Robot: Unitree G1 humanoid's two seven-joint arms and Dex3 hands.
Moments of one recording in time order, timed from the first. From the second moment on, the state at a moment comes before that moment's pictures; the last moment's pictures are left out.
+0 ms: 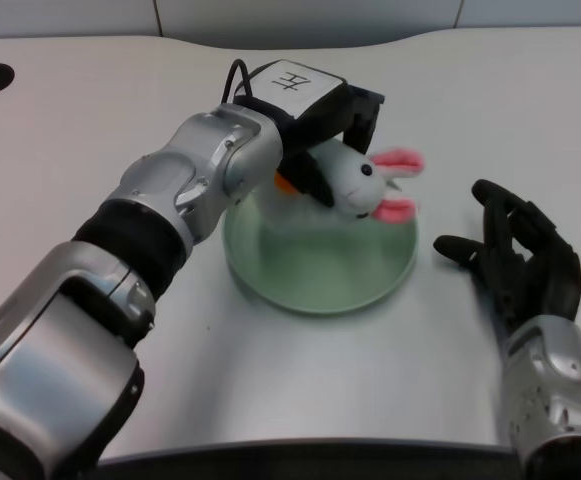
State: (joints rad) left arm -1.06 0.18 -0.58 0.97 0.77 -0.19 -0.06; right arm -0.43 -0.04 -0.30 0.83 0.23 -0.21 -0.02
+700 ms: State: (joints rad) left arm -1.07 0.27 -0.54 0.86 0.74 -0.17 -0.21; right arm -0.43 -0.04 -0.30 0.84 0.23 -0.21 -0.02
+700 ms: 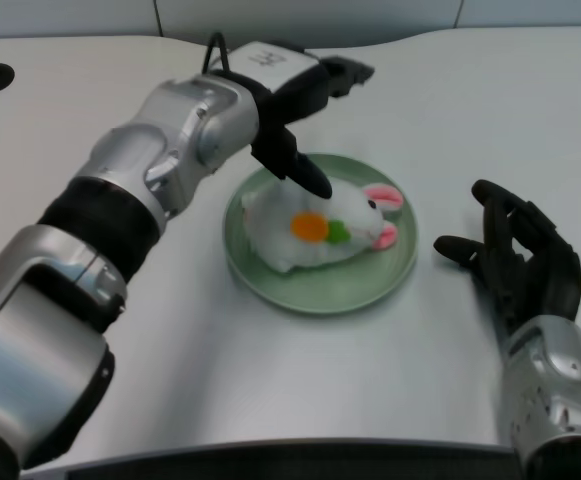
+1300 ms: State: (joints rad) left arm -0.73 0.49 -0.20 0.60 0.42 -0.20 -0.22; right arm -0.44 -0.05 -0.30 0.86 0.22 -0.23 -0.02
